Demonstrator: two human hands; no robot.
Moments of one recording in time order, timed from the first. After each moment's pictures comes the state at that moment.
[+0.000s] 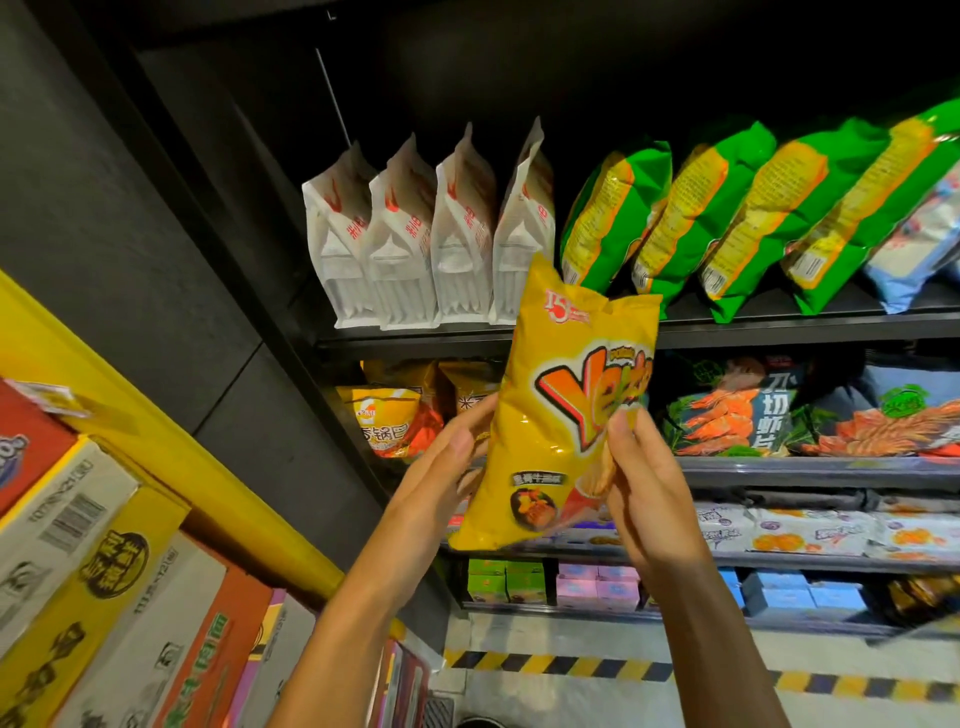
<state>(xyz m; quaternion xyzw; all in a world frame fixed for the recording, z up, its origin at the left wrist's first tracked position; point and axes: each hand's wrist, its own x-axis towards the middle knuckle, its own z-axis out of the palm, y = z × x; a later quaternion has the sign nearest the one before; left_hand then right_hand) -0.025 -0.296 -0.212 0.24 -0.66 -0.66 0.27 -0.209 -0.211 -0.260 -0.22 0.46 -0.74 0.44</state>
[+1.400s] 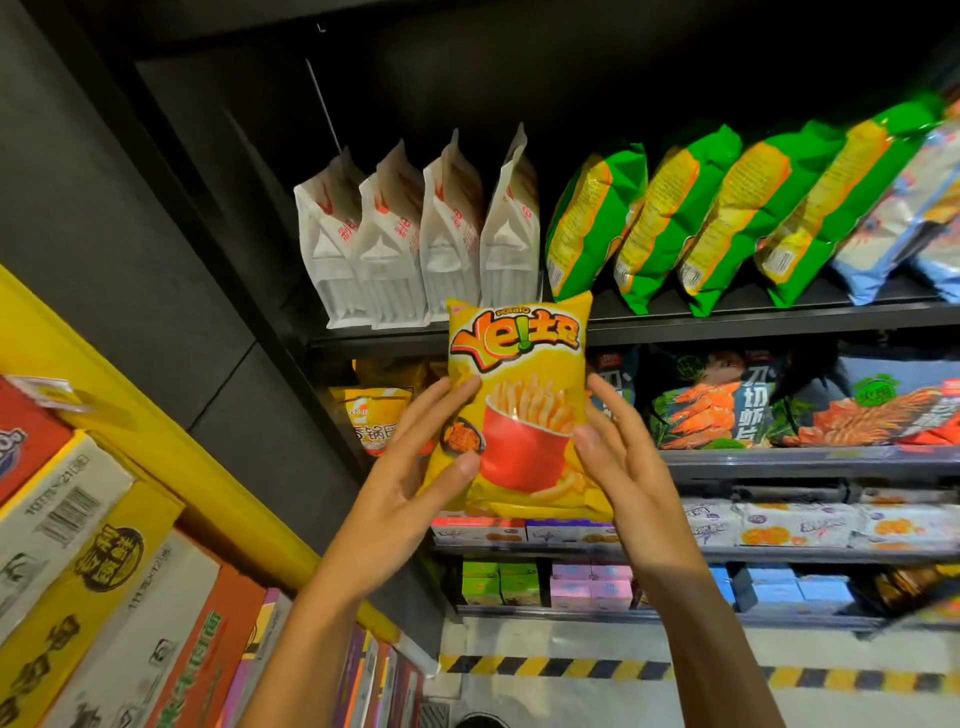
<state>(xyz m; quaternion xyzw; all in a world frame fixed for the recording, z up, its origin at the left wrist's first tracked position) -0.008 -0.297 -0.209 0.21 -0.77 -0.51 0.31 -0.192 -0.182 -0.239 -0.35 0.51 -0.70 0.36</state>
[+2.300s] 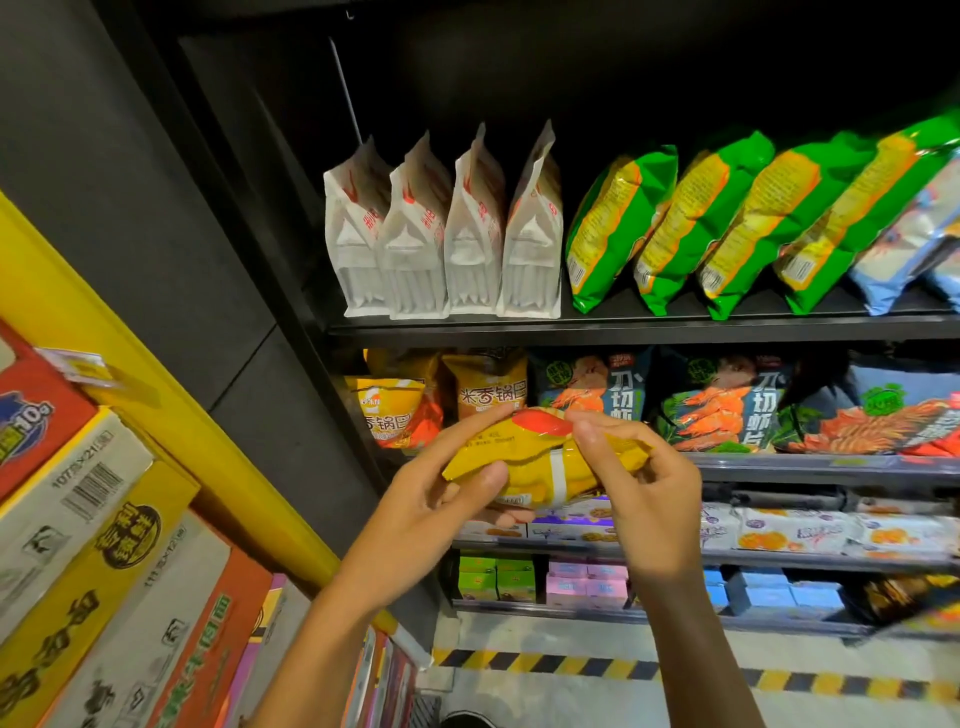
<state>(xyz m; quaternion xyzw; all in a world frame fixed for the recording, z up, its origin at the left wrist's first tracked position) 0.005 -0.279 -0.203 0.23 -0.71 -0.61 0.27 -0.167 -0.187 -0.235 -0.30 0.53 -0.76 0.23</state>
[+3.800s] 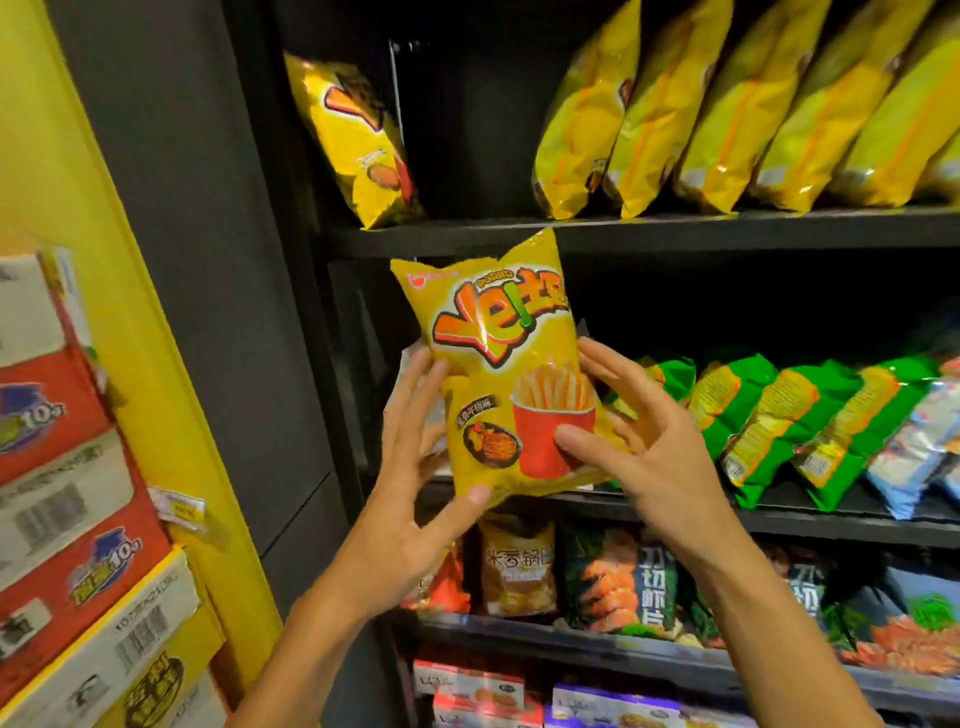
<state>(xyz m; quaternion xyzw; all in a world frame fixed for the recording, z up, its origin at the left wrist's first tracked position) 0.013 -0.351 -0.105 0.09 -0.80 -0.38 0.46 -0.202 -0.263 -0.085 -0.56 0.42 -0.68 0.22</state>
